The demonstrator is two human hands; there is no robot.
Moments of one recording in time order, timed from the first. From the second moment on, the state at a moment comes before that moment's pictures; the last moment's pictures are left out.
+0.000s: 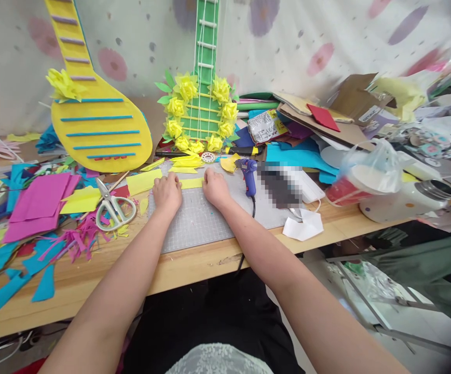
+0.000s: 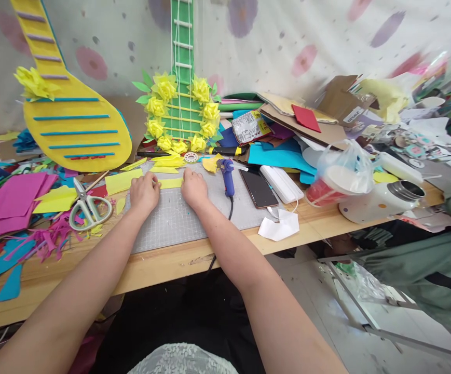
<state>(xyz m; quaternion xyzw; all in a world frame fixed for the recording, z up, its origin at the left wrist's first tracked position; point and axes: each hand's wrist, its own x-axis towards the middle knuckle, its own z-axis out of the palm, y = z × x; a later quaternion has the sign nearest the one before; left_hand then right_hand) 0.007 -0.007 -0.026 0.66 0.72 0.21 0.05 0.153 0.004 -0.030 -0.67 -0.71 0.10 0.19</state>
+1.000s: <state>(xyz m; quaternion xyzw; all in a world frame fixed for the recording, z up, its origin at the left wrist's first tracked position) 0.014 -0.011 -0.031 0.67 0.72 0.21 -0.02 0.152 -0.009 -0.024 -0.70 -0.70 0.03 0.17</state>
